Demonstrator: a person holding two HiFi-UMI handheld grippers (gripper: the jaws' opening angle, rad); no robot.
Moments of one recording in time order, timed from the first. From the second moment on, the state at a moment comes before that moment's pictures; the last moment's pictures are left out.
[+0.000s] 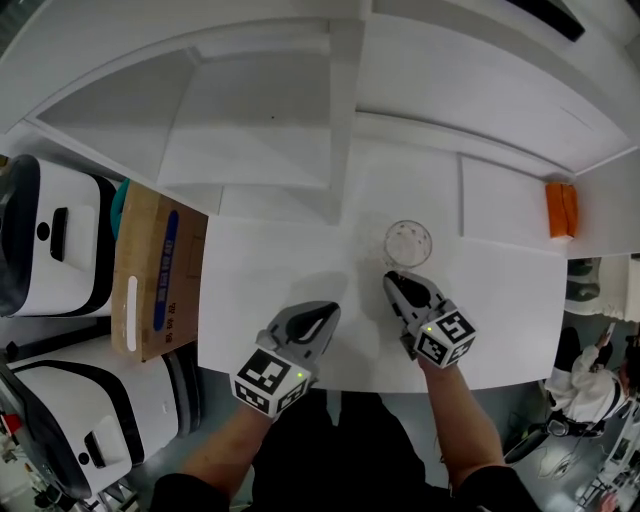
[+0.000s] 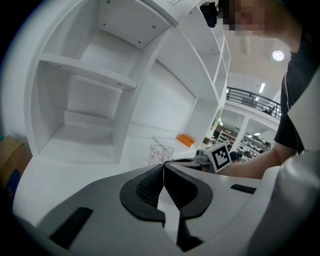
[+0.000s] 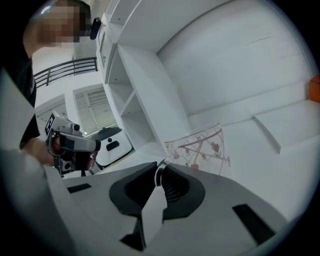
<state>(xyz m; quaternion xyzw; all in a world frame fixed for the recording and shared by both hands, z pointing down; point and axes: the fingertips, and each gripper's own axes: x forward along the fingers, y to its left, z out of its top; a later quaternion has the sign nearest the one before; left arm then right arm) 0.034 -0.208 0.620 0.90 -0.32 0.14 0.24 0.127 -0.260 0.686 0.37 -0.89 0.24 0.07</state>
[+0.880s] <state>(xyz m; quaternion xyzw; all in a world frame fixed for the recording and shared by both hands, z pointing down) 0.063 -0.181 0.518 0.91 -0.36 0.10 0.19 0.163 -0.221 0.584 0.35 -0.91 0.18 0.09</state>
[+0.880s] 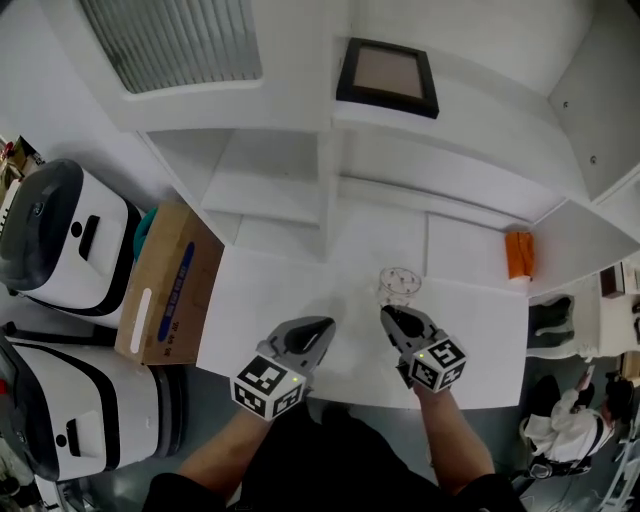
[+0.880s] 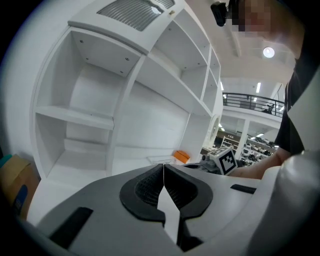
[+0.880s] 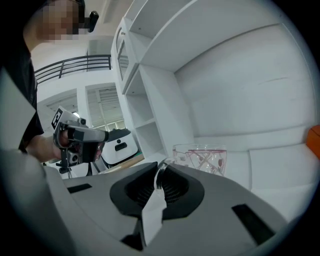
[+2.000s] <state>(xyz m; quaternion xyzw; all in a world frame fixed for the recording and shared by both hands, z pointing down) 0.029 -0.182 0.392 0.96 -0.25 0.08 0.11 0.120 -0.203 0.336 0.38 -0.92 0.08 0.00</state>
